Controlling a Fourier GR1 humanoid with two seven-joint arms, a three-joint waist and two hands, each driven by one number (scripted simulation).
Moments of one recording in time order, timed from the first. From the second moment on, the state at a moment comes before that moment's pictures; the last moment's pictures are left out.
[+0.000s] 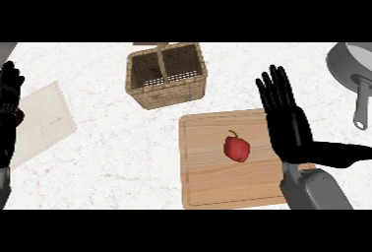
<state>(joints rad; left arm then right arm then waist) -0.11 0.56 -0.04 -1.64 0.06 0.32 -0.10 -0.25 -0.21 0.28 -1.57 -0.48 -0.24 -0.24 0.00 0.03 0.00</state>
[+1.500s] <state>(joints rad) -0.14 0.44 -0.14 -1.41 0.14 0.21 0.20 -0.09 -0.71 0.44 -1.79 0.42 -0.19 0.01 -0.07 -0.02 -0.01</state>
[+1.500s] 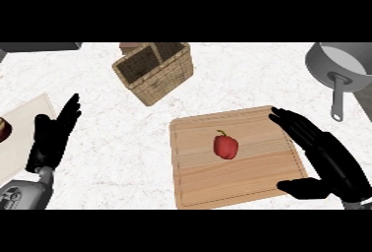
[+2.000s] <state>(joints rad) -0.20 0.40 -0.16 -1.38 0.12 0.18 0.21 -0.09 -0.80 0.46 -2.25 0.33 0.14 0.58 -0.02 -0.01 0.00</state>
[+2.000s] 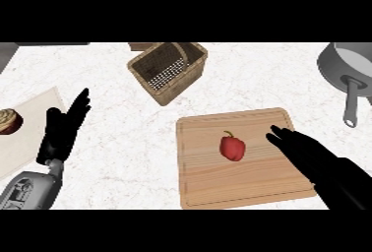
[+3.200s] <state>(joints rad) -0.23 0.31 -0.05 -1.36 0.01 0.09 0.22 -0.05 -0.46 0.43 -2.05 0.66 0.17 0.49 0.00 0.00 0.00</state>
